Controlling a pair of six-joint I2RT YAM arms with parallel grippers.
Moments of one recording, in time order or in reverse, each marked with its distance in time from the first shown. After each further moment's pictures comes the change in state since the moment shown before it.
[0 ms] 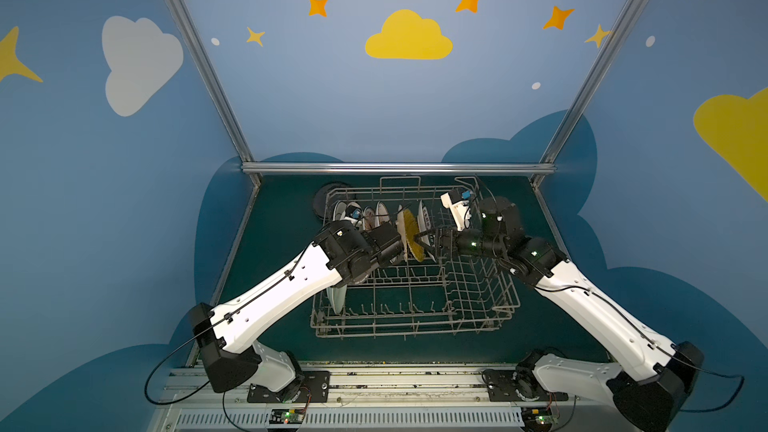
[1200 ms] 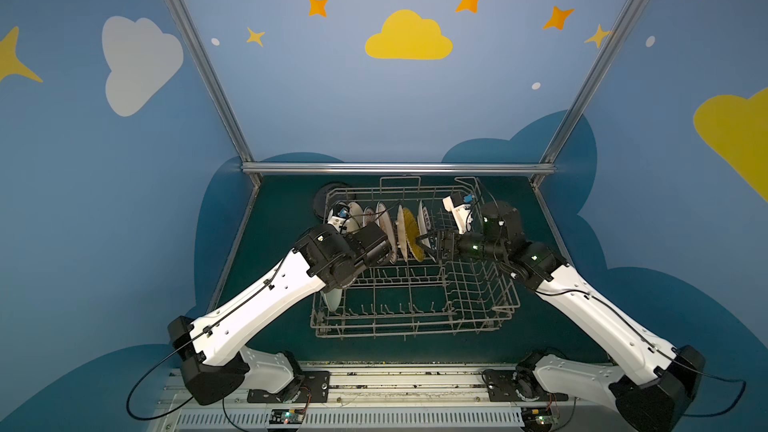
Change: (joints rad) left arm 0.035 -0.079 -0.048 0.025 -0.039 0.031; right arm -0.007 -0.023 -0.058 0.045 -0.019 0.035
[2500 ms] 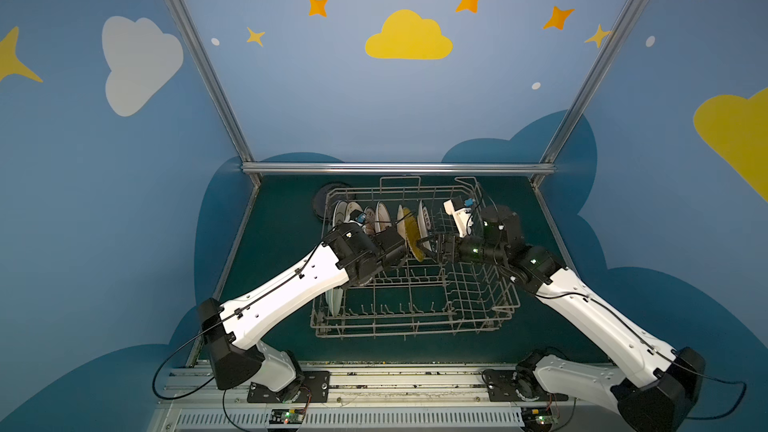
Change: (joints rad) left arm -0.036 0.115 0.002 -0.026 0.022 0.002; right arm -0.003 -0.019 -0.048 0.028 0.000 0.015
